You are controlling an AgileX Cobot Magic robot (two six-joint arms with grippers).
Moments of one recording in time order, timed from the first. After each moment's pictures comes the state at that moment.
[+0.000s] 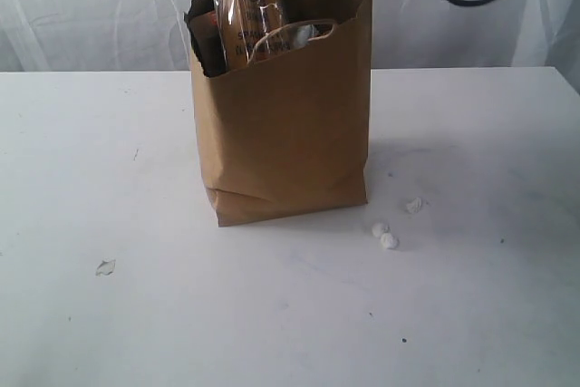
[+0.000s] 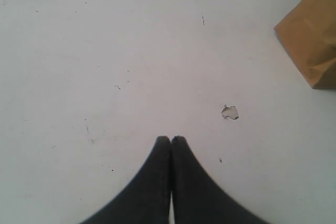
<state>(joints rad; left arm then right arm) -0.07 0.01 0.02 -0.10 0.42 -0.08 0.44 1.44 -1.37 1.07 0.74 -0.75</state>
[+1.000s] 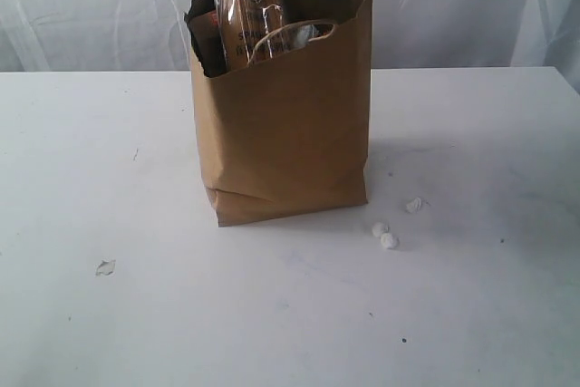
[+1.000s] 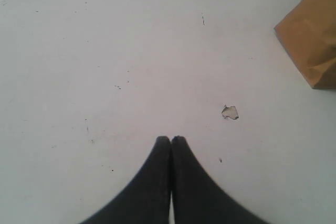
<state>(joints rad) -0.07 0.01 0.02 -0.10 0.42 -0.08 0.42 1.47 -1.43 0.24 0.58 -0.53</state>
